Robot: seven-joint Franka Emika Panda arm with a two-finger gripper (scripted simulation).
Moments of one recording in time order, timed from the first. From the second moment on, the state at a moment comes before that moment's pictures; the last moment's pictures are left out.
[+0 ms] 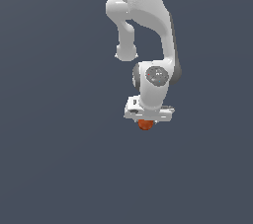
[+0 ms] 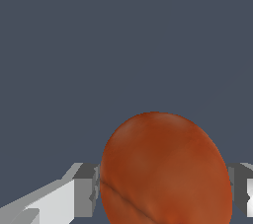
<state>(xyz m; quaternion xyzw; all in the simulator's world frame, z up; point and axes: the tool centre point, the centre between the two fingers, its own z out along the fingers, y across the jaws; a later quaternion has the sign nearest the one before) 0.014 0.090 0.068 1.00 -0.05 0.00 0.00</state>
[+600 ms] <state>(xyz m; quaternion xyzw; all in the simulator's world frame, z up) -0.029 0.097 0.146 1.00 -0.05 0.00 0.00</state>
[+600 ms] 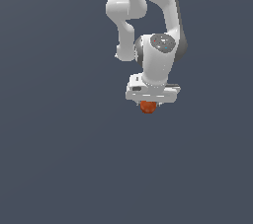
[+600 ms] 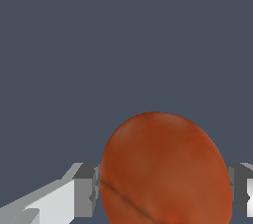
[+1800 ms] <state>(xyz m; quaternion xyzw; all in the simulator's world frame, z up) -0.126 0.114 0.337 1.00 -0.05 0.00 0.00</state>
